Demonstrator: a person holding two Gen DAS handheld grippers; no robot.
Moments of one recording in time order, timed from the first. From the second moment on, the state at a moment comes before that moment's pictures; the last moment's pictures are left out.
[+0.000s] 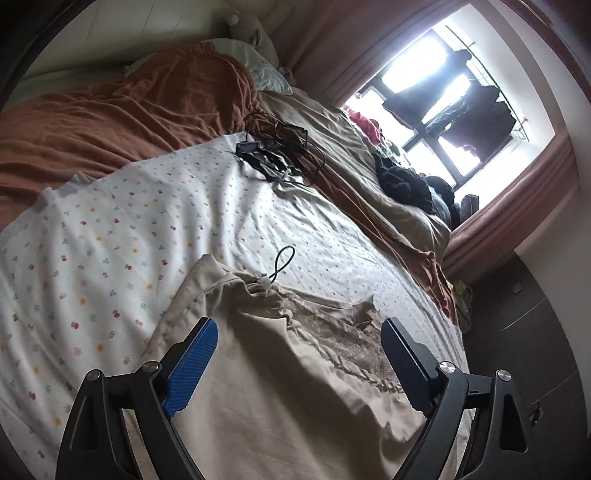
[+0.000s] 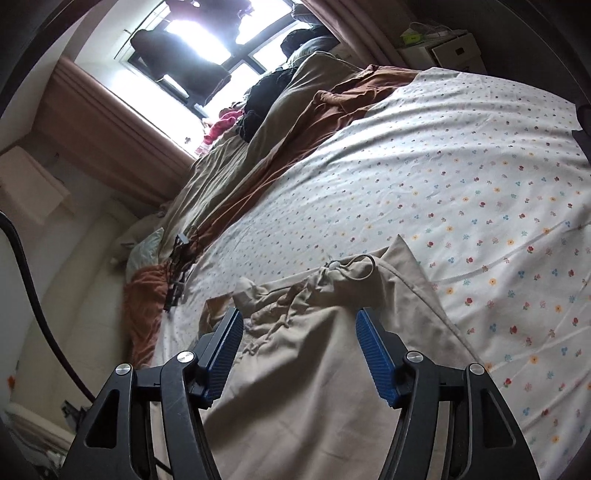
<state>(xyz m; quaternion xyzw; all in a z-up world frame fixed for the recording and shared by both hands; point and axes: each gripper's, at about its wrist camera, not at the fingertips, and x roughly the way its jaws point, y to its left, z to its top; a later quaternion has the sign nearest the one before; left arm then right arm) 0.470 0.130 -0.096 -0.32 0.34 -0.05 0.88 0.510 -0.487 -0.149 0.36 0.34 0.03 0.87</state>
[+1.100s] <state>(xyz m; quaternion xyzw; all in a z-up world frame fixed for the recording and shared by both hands) 0.320 0.220 -0.187 -0.42 0.40 0.10 0.81 0.637 -0.230 -0.199 0.15 0.56 0.08 0.81</state>
